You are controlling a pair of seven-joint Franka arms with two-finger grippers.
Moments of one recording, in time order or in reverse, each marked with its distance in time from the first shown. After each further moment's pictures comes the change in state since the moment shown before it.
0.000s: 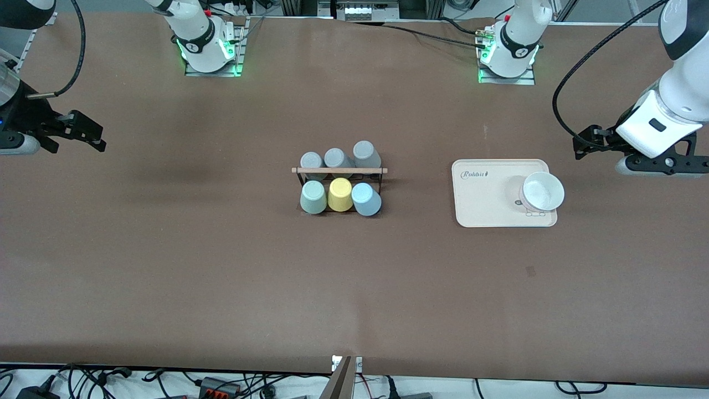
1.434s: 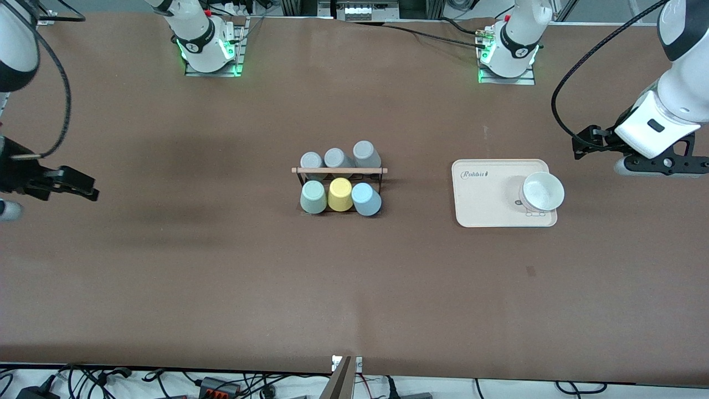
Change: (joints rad) left arm -0.001 0.000 0.000 -0.003 0.000 0.000 0.000; right arm 0.000 0.343 -0.003 0.475 0.013 -0.127 0.044
